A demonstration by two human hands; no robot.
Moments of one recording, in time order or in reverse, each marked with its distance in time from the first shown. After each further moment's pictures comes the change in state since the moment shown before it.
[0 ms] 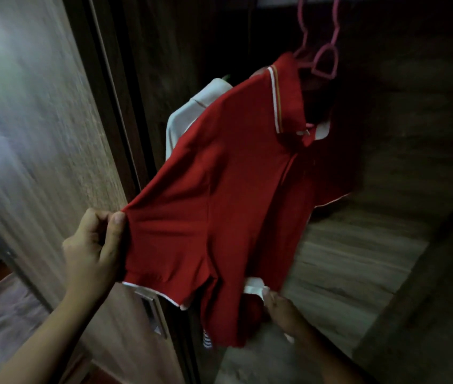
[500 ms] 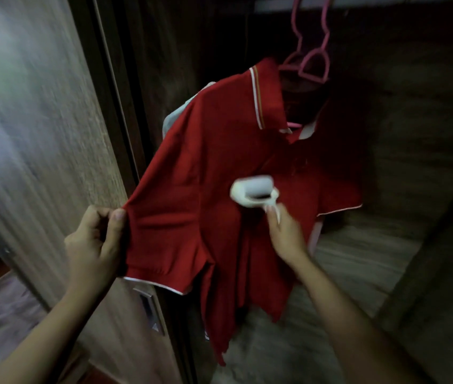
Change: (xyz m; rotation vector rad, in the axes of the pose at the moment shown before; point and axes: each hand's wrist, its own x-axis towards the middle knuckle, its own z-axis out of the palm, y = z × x) left_hand 0.001 0.003 0.000 -0.007 -0.005 -0.005; right_hand 0.031 -0.124 -0.081 -0.040 0.440 -0.349
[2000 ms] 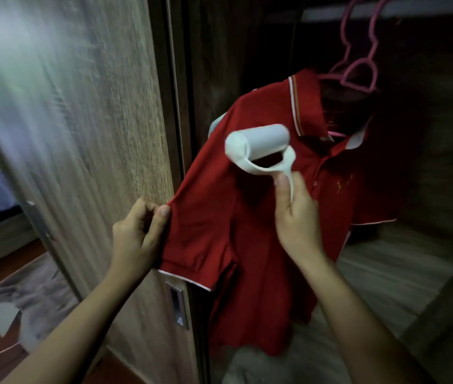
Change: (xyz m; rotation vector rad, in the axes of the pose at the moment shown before) left_hand 0.005 -0.006 -0.004 -0.062 -0.058 -0.002; right_hand -0.020 -0.120 -0.007 0.169 0.203 -0.322
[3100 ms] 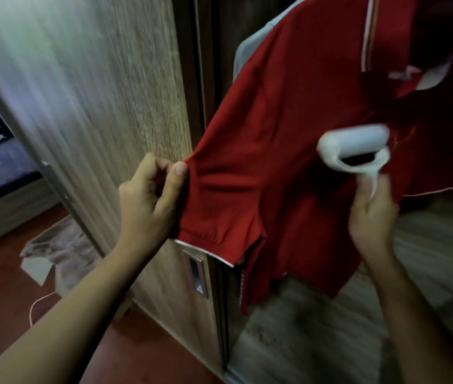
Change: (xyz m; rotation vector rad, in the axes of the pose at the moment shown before) left_hand 0.000 -0.003 0.003 0.055 0.023 0.026; right_hand -0.027 0.108 -0.009 -0.253 0.157 0.215
